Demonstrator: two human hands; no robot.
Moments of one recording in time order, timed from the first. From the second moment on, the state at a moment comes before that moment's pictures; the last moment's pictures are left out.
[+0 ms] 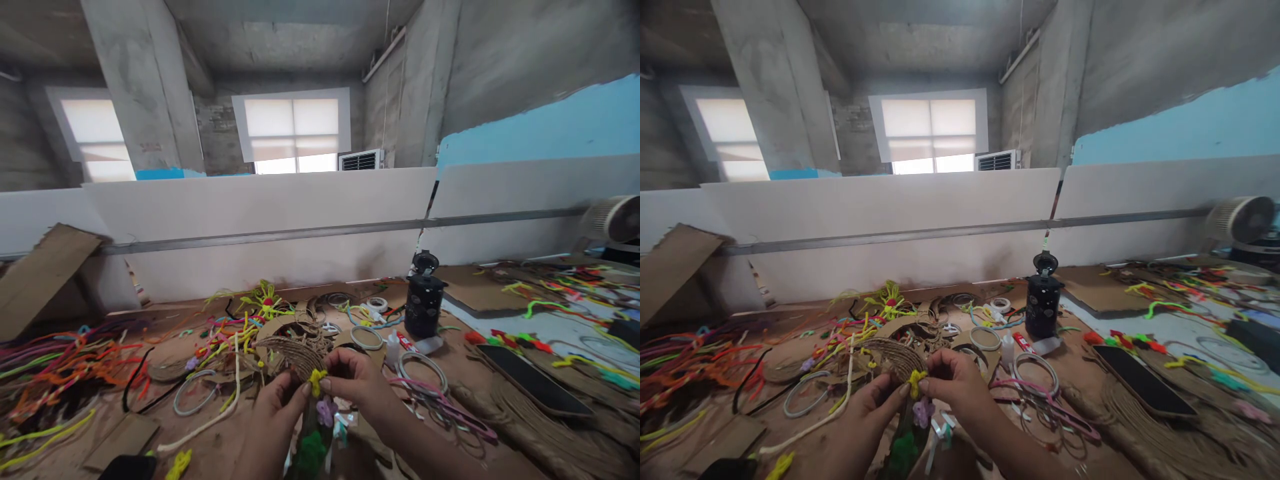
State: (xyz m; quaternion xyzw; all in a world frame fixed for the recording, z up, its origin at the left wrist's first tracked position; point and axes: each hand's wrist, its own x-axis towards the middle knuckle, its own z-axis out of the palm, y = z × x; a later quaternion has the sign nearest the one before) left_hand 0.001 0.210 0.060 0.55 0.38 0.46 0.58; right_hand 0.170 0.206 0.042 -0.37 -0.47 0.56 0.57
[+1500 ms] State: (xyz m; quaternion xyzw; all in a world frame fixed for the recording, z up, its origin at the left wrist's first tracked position) left_hand -0.001 0.219 0.045 0.50 0.40 0.50 0.58; right_hand 0.160 0.201 0.033 -0.42 -0.52 0.51 0.54
